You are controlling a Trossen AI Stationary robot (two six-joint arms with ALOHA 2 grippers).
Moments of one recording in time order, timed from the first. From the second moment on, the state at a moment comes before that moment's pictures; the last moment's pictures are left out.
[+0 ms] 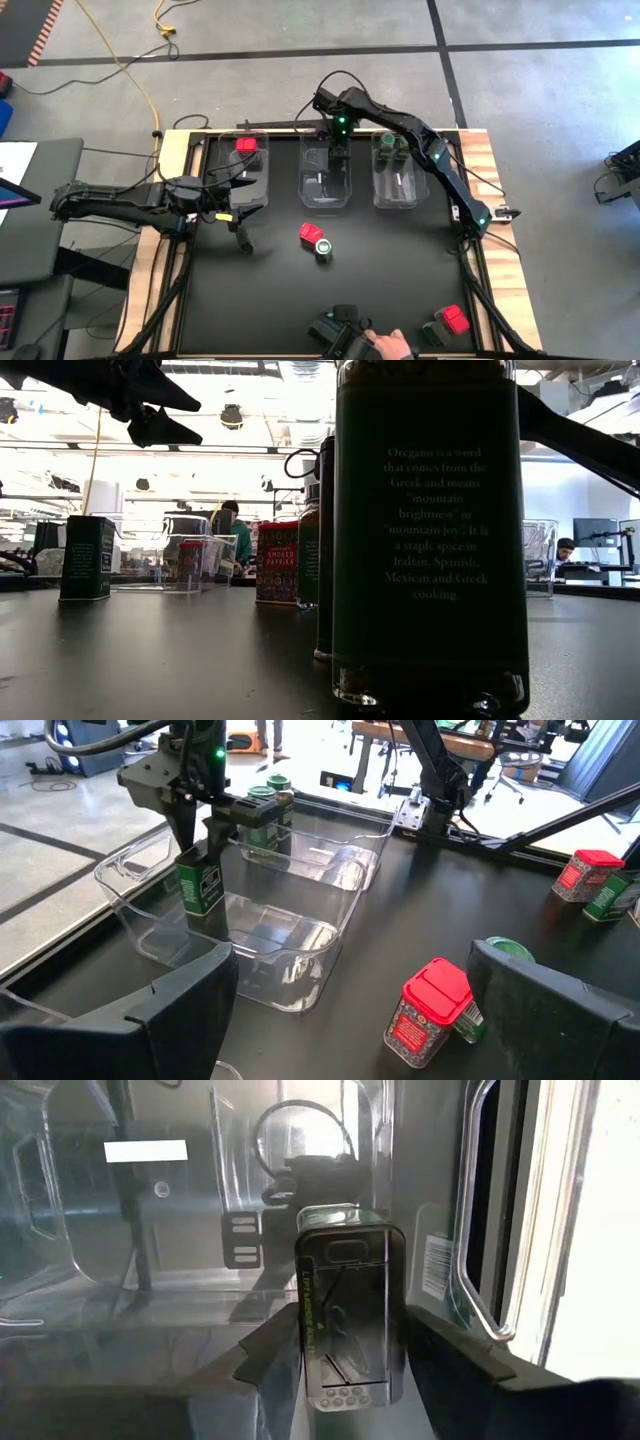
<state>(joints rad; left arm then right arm) -0.02 0.58 0.52 -0.17 -0.34 -0.20 -0.60 2.41 2.33 -1.30 -0.02 -0.60</state>
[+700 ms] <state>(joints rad) -0.02 0.58 0.52 -0.17 -0.34 -0.19 -0.62 2.35 2.36 -1.28 -0.02 -0.57</state>
